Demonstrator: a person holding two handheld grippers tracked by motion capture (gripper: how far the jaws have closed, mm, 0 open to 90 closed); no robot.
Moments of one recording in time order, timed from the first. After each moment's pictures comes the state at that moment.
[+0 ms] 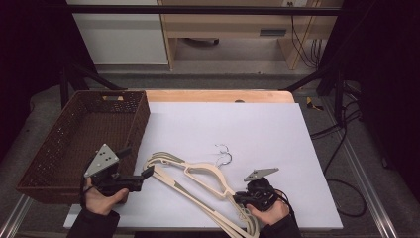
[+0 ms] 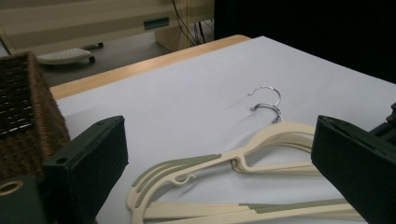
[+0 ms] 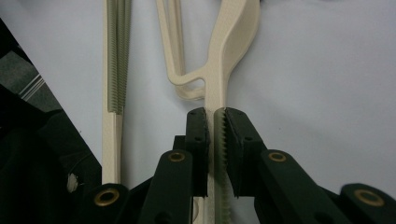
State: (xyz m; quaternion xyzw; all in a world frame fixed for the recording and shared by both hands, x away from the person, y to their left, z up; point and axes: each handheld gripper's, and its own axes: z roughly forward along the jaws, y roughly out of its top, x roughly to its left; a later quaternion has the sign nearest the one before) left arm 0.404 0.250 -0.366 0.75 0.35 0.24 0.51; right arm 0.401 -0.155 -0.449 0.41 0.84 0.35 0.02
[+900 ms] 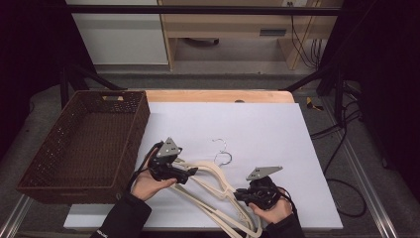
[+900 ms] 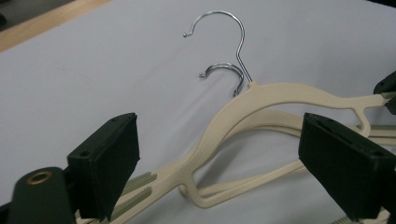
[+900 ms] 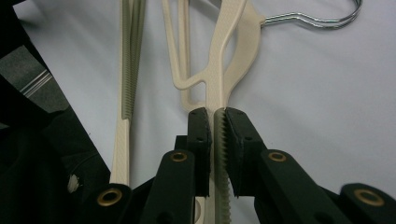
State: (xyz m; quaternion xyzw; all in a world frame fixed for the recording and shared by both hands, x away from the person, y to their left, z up) left arm 0.471 0.142 -0.409 0.86 0.27 0.14 0.42; right arm 0.401 -0.160 -0.436 0.37 0.85 0.37 0.04
